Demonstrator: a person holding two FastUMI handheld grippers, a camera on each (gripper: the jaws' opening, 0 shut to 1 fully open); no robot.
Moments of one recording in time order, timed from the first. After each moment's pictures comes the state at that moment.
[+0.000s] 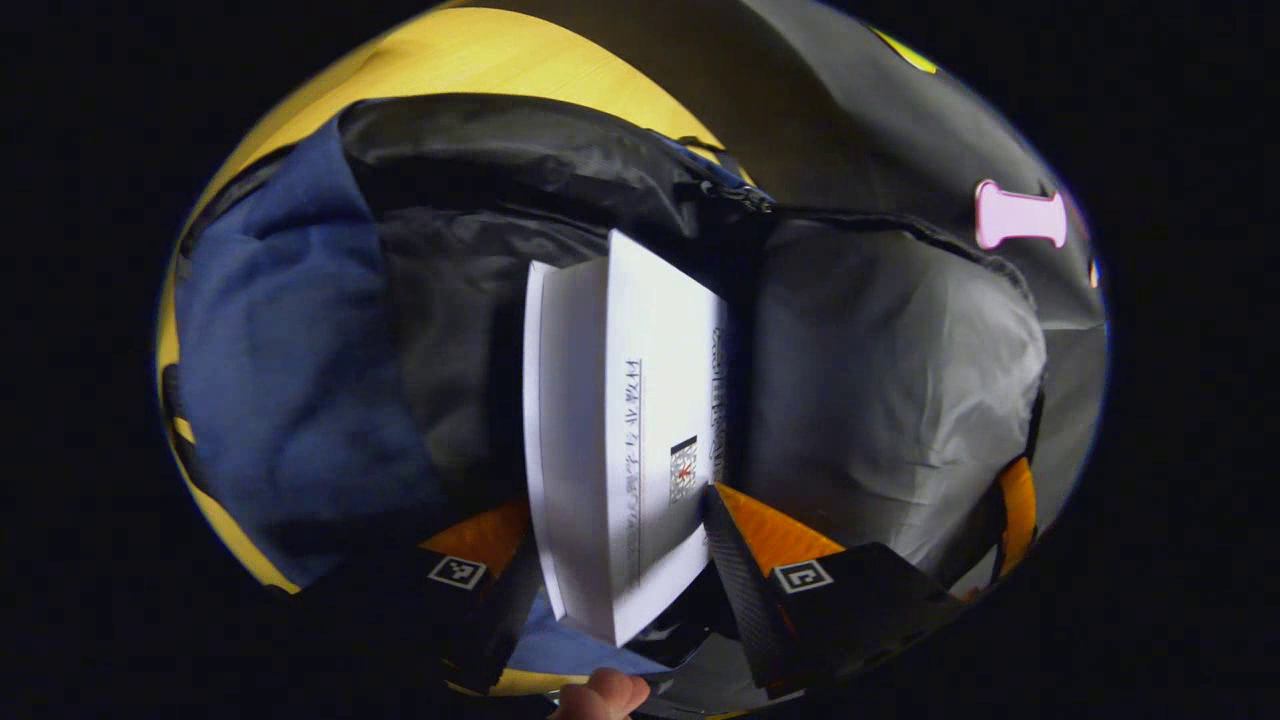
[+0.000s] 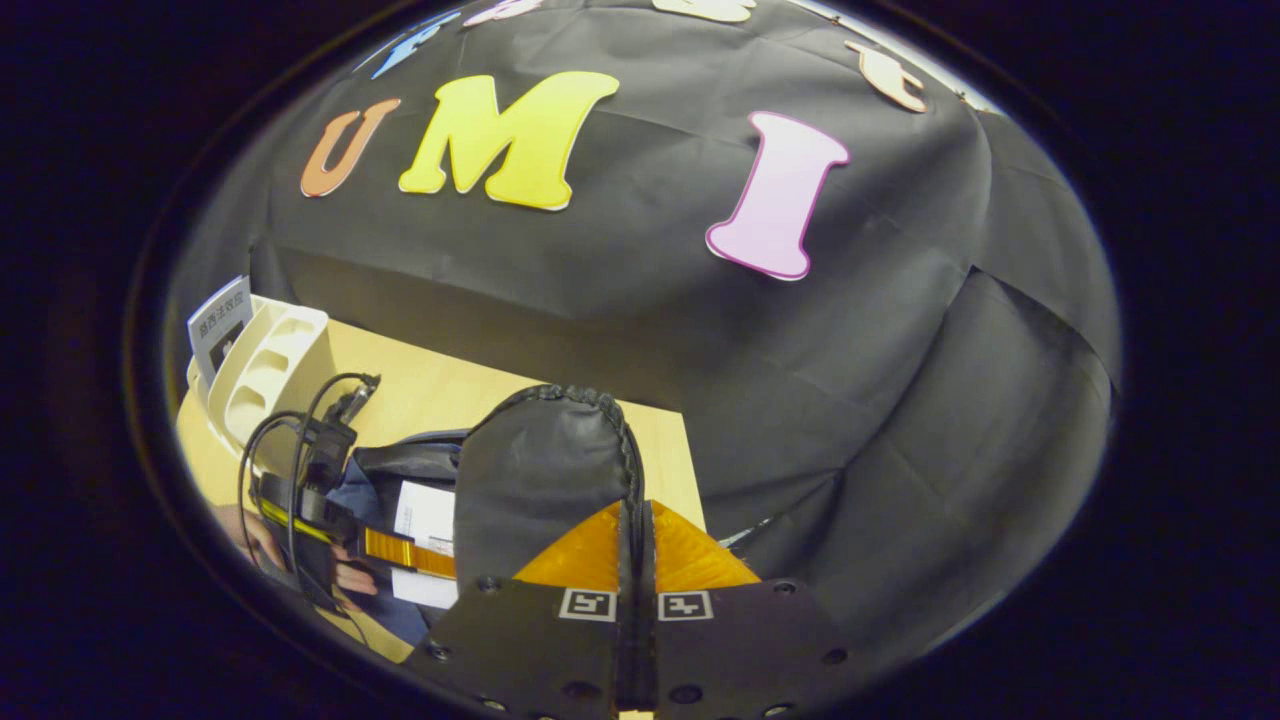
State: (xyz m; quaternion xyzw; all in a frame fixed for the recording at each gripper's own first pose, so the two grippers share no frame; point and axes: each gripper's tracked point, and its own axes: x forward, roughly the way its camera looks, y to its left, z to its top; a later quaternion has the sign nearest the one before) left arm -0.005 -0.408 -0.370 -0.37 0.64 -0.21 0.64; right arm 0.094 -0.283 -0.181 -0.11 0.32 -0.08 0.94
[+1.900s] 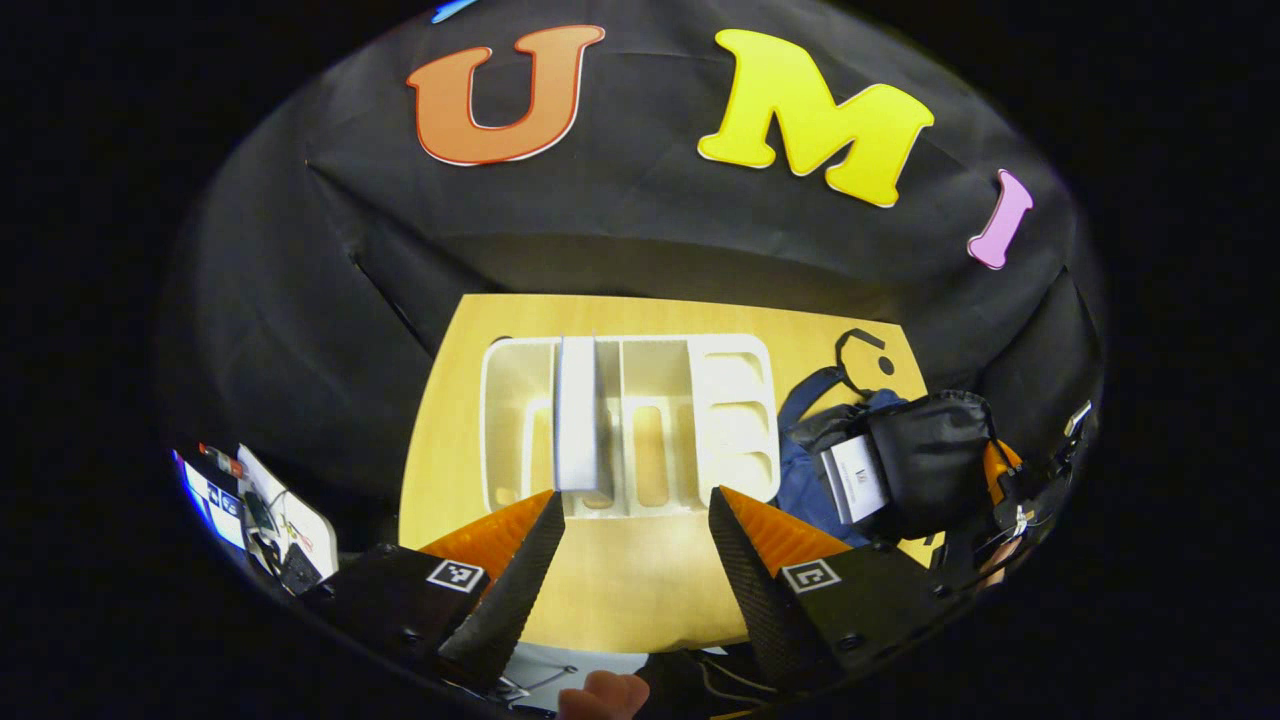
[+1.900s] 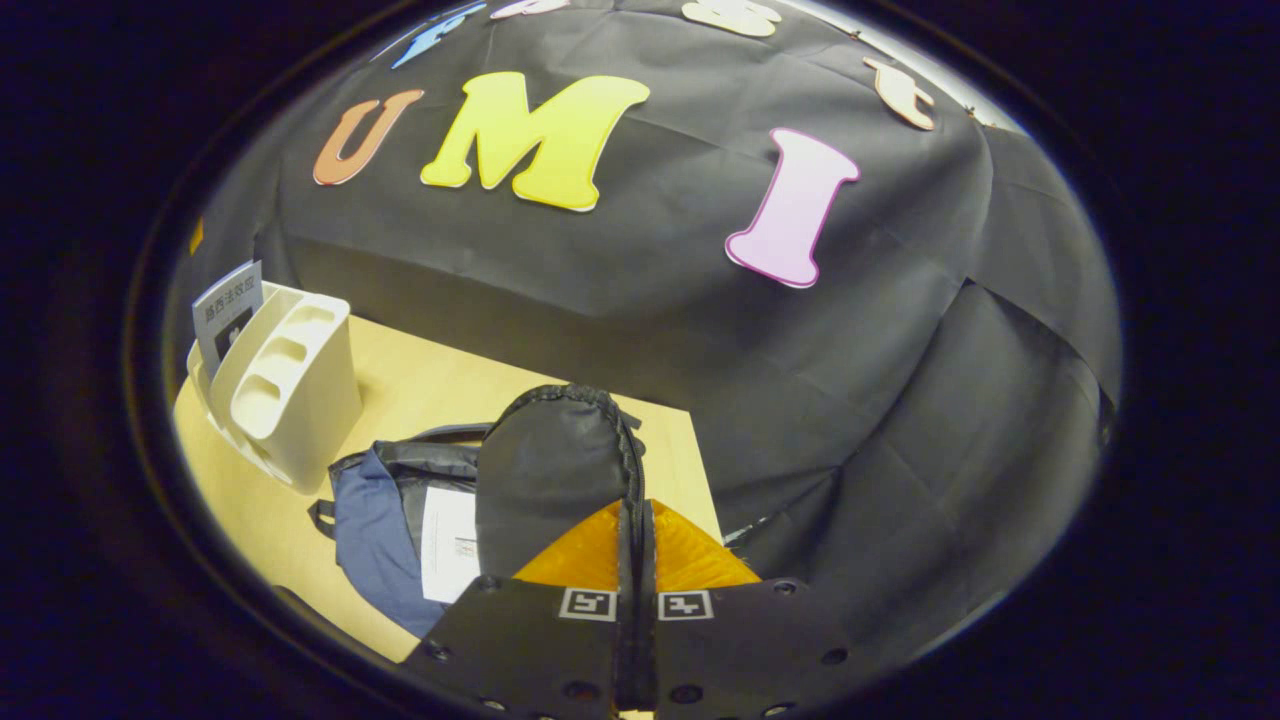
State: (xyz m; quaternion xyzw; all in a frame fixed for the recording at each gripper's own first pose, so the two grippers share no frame) left arm 0.059 0.045 -0.104 -0.04 0.54 -0.04 0.84; right arm 0.071 -0.242 -0.181 -0.13 0.31 -0.09 0.94
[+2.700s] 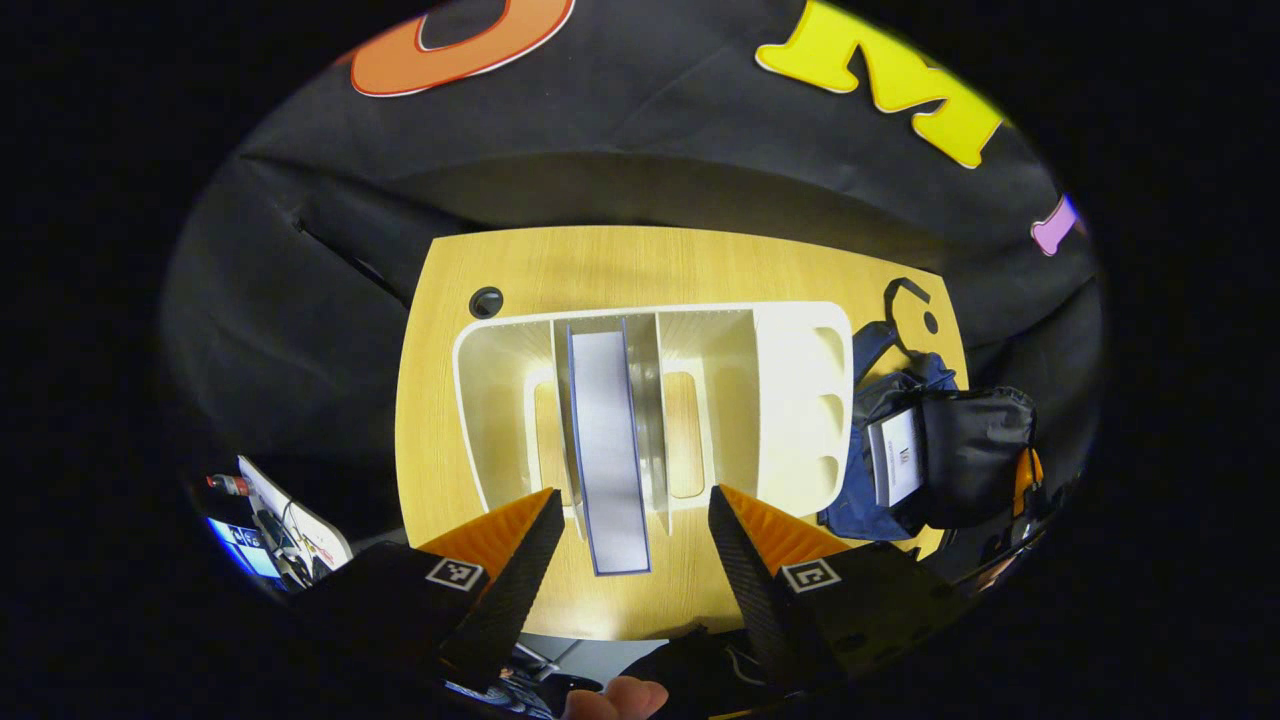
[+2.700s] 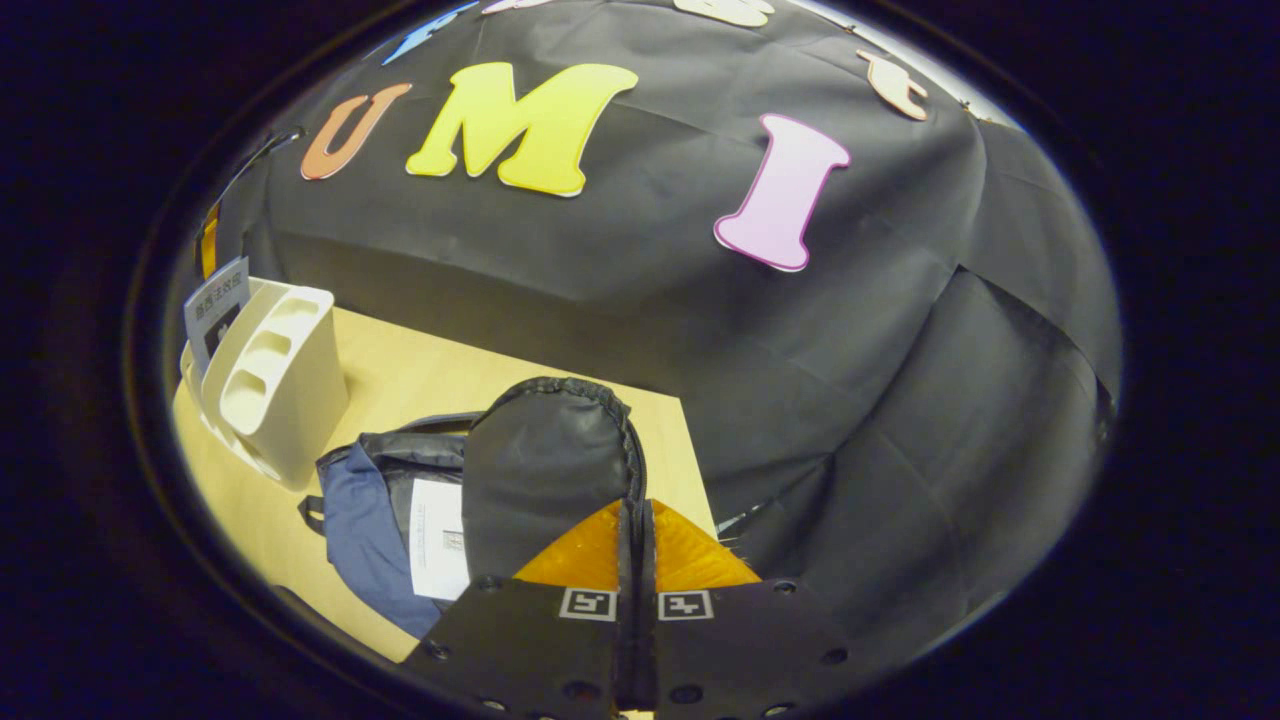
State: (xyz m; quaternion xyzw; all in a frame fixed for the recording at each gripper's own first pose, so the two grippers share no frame) left arm 0.109 0.064 -0.204 -0.04 0.67 -0.06 0.74; right arm 0.069 -0.251 -0.190 -0.13 0.33 -0.11 0.93
